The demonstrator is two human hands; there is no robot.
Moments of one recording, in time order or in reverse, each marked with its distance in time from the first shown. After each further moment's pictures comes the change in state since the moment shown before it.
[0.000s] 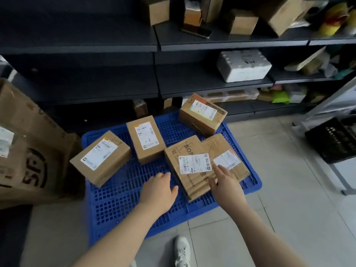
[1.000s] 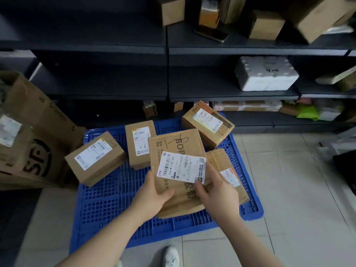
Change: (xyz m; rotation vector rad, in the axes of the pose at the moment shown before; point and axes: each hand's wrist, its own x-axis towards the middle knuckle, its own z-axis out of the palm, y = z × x) left_hand 0.018 0.049 -0.015 -0.886 0.117 -0.262; right_hand 0.045 0.016 -0.044 0.212 0.062 -0.153
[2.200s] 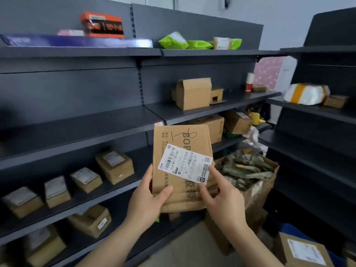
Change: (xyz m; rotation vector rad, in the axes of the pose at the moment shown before) left_hand -0.525 -0.232 -0.358 -0.318 1.346 0.112; right_hand -0.368 -0.529 0.089 0.310 -0.171 -1.164
